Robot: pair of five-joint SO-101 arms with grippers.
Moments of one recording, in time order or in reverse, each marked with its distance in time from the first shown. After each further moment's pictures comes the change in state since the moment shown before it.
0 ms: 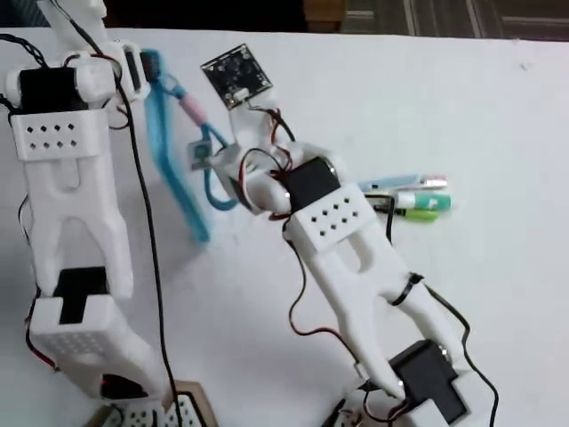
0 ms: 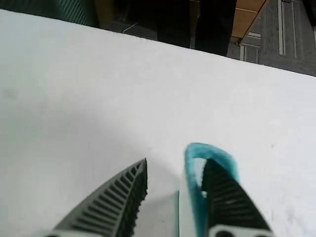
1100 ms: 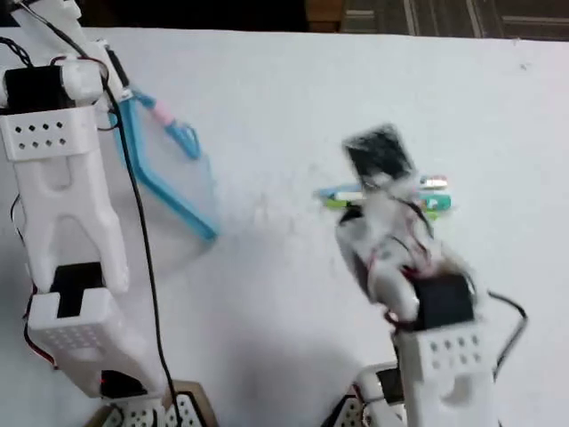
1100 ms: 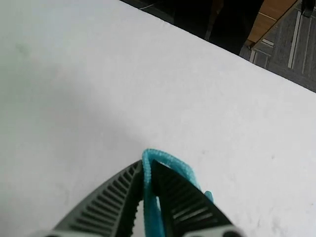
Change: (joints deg) left arm -3.0 -0.1 -4.0 6.0 10.8; right arm 24.5 -50.5 34.9 17.1 9.3
